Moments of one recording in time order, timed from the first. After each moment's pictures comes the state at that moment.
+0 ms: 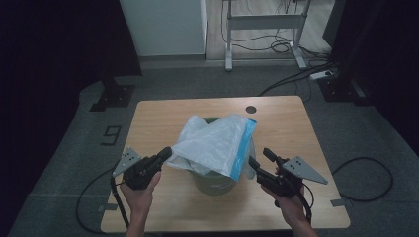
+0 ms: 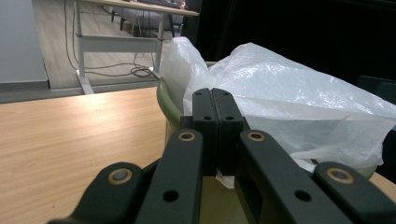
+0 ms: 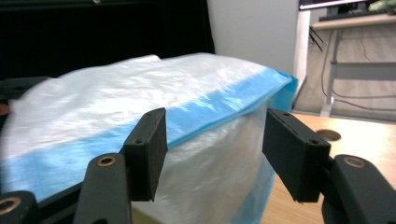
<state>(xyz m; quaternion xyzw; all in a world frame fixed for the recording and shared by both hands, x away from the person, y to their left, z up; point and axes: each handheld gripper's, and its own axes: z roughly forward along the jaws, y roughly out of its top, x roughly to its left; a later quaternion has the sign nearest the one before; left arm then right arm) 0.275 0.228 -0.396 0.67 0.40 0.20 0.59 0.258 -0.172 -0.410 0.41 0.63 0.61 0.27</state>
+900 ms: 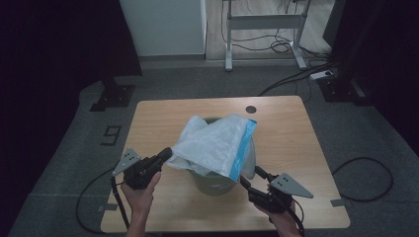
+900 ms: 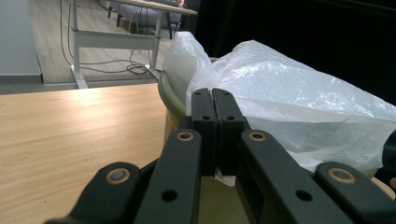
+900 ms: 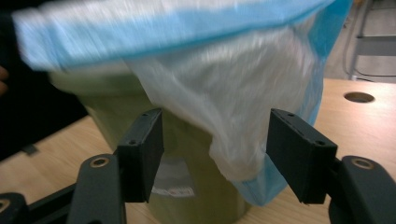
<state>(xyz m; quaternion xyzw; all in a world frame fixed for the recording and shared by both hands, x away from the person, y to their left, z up) 0.278 0.229 -0.401 0.67 0.40 0.19 0.59 0.237 -0.155 -0.458 0.40 0.66 0.59 0.24</state>
